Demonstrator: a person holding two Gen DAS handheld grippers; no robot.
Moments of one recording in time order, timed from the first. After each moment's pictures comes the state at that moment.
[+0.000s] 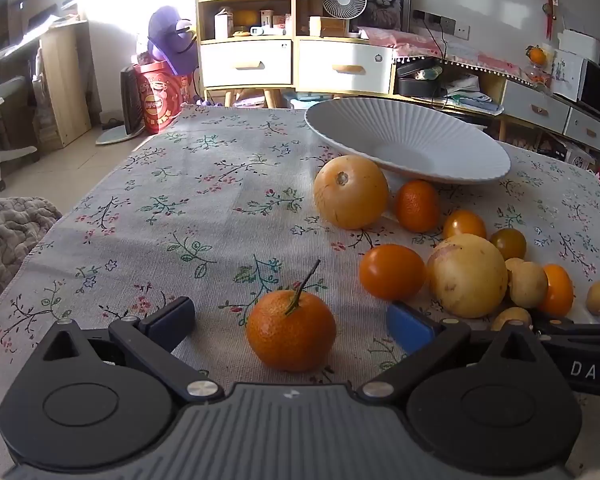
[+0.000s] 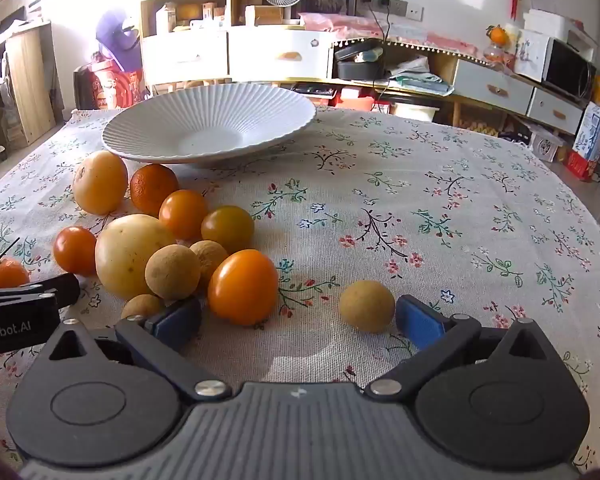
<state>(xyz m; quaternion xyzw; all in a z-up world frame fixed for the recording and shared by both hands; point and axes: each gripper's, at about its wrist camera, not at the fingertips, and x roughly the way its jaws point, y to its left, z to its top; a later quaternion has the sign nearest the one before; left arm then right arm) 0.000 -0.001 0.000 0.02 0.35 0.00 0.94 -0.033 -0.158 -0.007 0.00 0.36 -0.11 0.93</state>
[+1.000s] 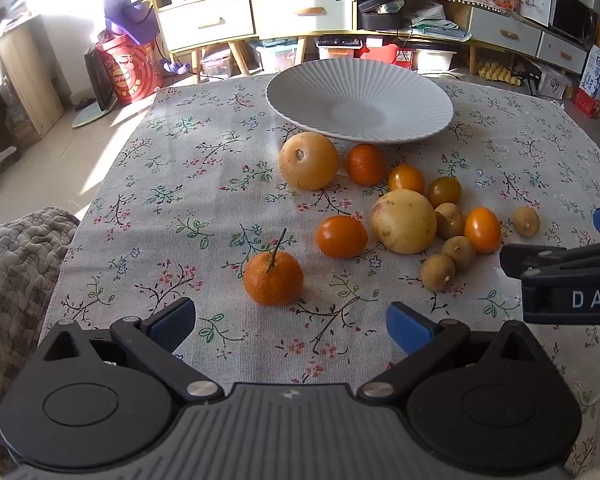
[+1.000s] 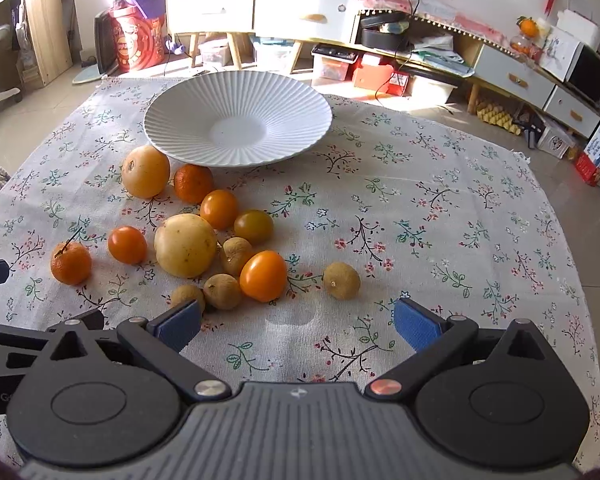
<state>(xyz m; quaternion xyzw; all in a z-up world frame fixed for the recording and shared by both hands) -0.016 -0.015 0.047 0.08 0.45 -0.04 0.89 -0.037 -0.149 0.060 -0.02 0.46 -0.08 0.88</state>
